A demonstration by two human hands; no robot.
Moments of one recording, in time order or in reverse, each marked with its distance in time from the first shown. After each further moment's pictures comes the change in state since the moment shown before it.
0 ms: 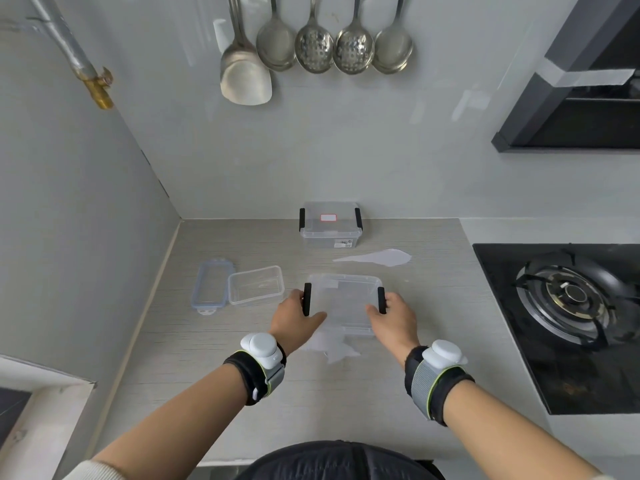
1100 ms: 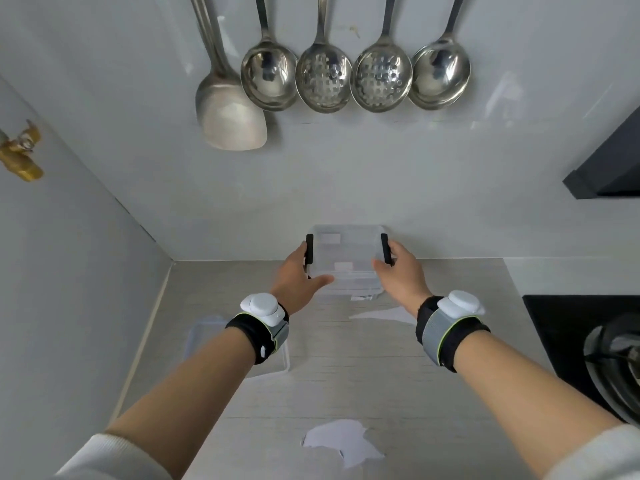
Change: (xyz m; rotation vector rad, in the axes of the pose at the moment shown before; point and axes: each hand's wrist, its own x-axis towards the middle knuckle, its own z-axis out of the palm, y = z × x) left_hand 0.214 0.063 -0.065 -0.092 0.047 0.210; right_hand 0.219 -0.120 0.021 0.114 -0.128 -0.190
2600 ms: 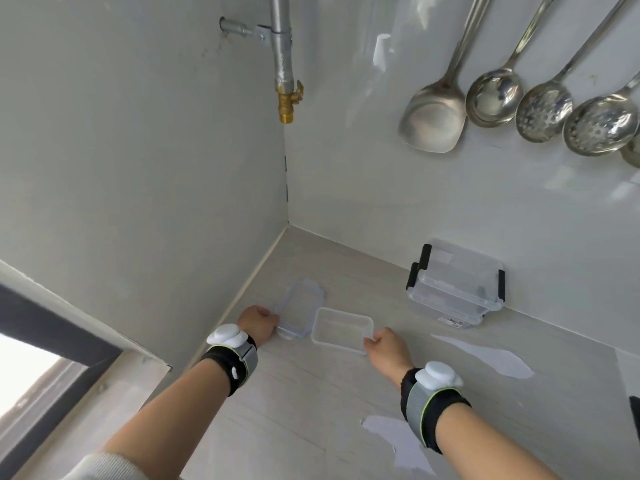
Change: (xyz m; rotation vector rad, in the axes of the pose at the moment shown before) left_hand -0.172 -0.230 -0.114 -0.202 0.357 -0.788; right_hand -0.131 -0.004 0.175 -0.502 -0.470 0.064
